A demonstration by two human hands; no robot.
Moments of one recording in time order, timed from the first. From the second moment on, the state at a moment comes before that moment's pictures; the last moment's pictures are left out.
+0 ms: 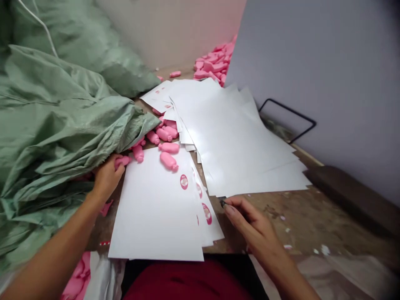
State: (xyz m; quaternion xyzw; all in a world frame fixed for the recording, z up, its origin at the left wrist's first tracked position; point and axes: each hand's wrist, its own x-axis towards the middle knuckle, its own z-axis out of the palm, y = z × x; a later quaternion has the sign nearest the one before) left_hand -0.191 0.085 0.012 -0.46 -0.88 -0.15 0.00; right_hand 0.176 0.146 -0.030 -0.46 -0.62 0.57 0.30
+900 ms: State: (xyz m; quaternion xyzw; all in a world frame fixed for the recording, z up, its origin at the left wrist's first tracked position) left_hand -0.081 0.132 -0.015 -0.17 -0.62 -0.48 -0.60; right_hand 0.085 0.202 -0.049 -0.41 -0.87 0.21 0.16
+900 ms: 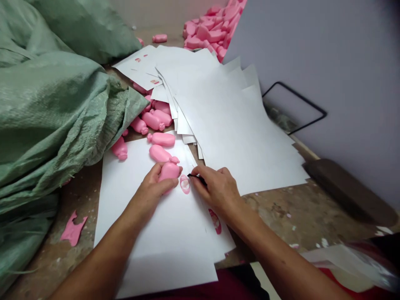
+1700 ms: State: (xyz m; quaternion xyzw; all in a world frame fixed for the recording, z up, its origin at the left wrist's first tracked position) left_hand -0.092 0.135 -0.028 -0.09 -0.53 -0.56 -0.64; right_hand 0.087 0.200 -0.034 -0.44 -0.84 0.30 0.12
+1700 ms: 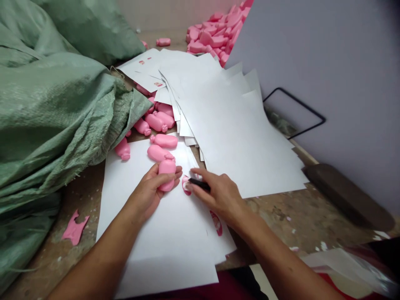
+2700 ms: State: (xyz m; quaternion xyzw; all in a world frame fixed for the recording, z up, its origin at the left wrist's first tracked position) left_hand -0.028 0.073 0.016 -0.08 -0.44 -0.57 -0.69; right_hand 0.113 0.132 0.008 -0.42 -0.61 0.58 0.35
